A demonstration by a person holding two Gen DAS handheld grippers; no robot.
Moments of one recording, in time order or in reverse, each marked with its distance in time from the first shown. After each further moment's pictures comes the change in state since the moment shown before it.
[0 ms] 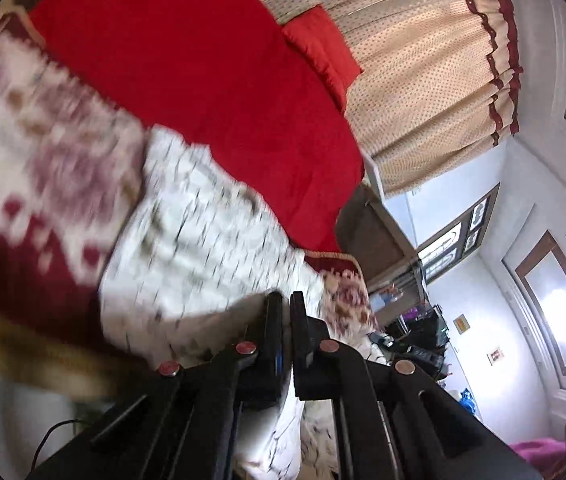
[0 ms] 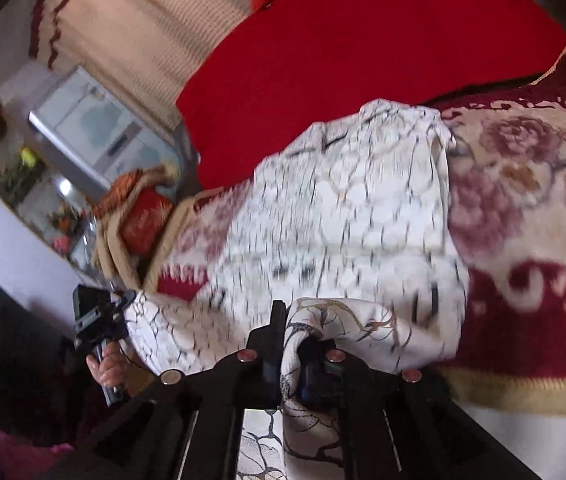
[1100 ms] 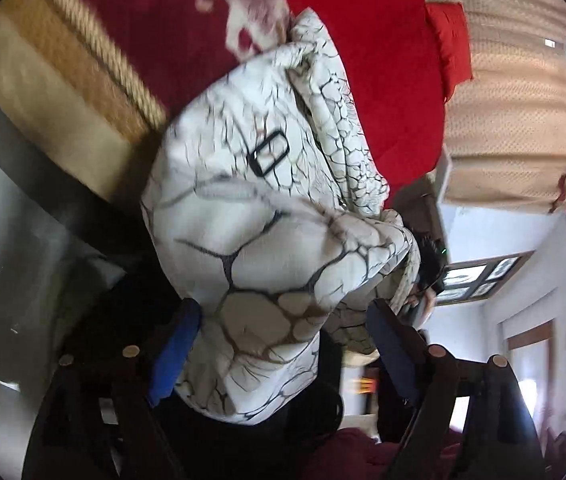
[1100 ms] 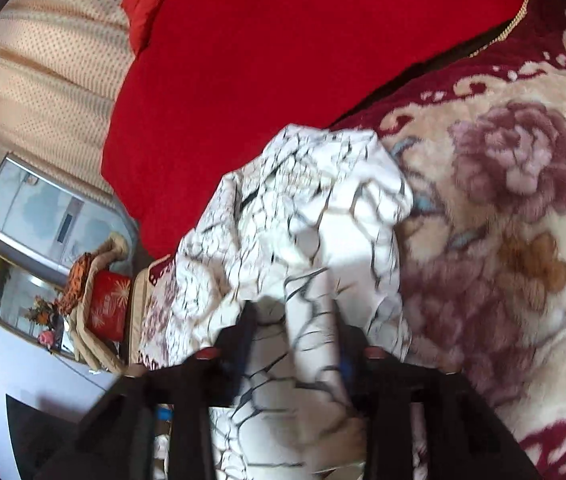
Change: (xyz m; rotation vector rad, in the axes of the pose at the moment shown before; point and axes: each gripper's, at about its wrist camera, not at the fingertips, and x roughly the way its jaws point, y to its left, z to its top) left arm 0.016 0.092 -0.140 -0.479 0.179 0.070; right arm 0.092 -0.105 0.112 0.266 -0.002 -0.076
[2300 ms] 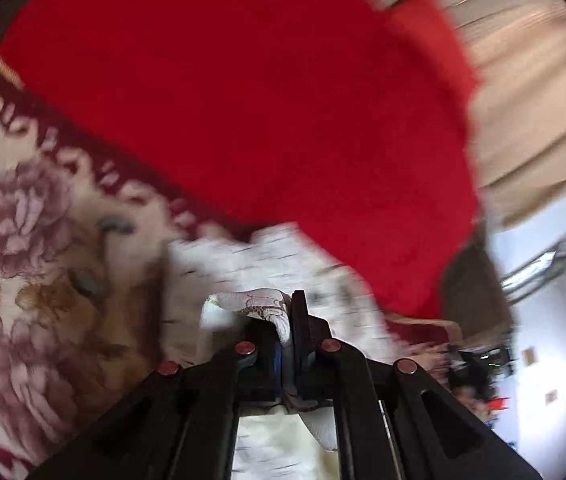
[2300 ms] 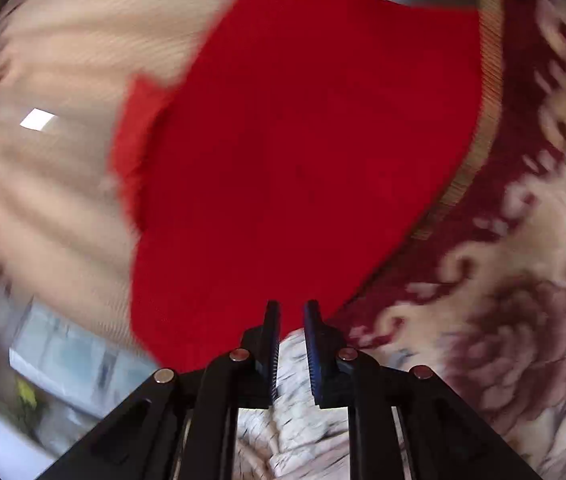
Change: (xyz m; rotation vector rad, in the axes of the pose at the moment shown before) left arm 0.113 -0.178 0.317 0.336 -0.163 0.335; right arm -0.053 -0.074 0.144 0.324 -0.423 0.103
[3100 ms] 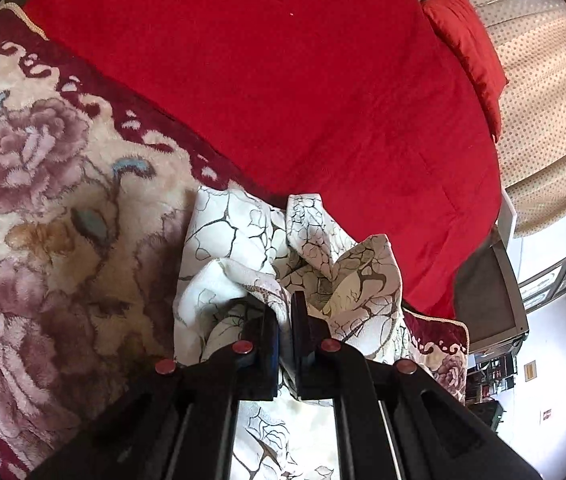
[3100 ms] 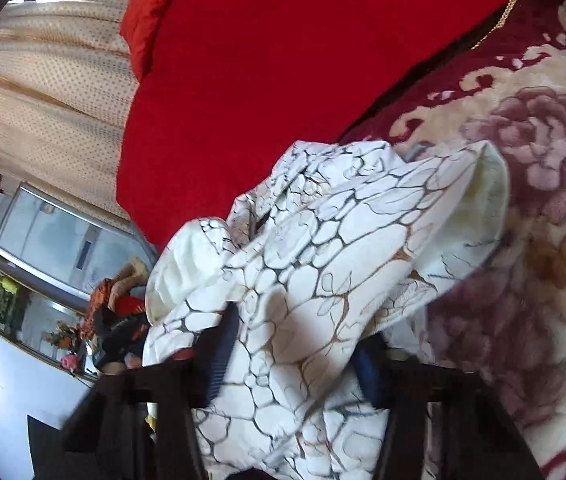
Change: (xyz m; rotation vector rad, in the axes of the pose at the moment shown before) left arm 0.002 0.018 -0.043 -0.069 -0.006 -0.006; right arm 0.016 0.020 -0.160 -0.246 0.359 -0.012
